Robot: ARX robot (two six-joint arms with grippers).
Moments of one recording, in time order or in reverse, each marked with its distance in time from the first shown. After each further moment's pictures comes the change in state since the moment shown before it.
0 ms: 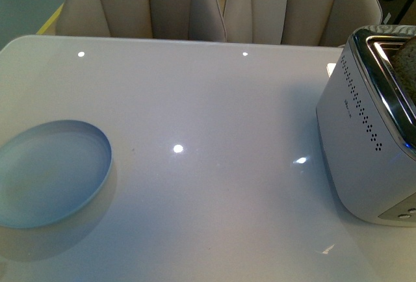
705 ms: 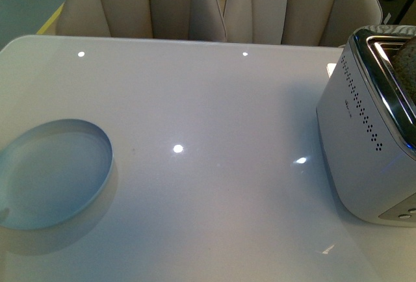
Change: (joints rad) left arm -0.071 -0.371 -0.158 0.012 -0.019 -0.135; right arm 0.000 0.000 0.000 0.000 0.000 0.000
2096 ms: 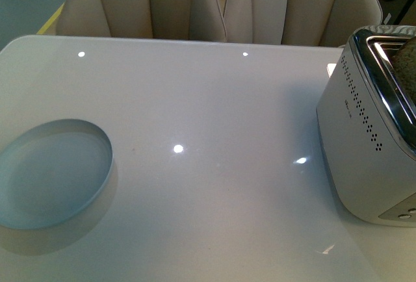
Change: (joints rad) left arm -0.426 -1.320 -0.407 -0.214 -0.462 0.317; right arm 0.000 0.000 0.000 0.000 0.000 0.000
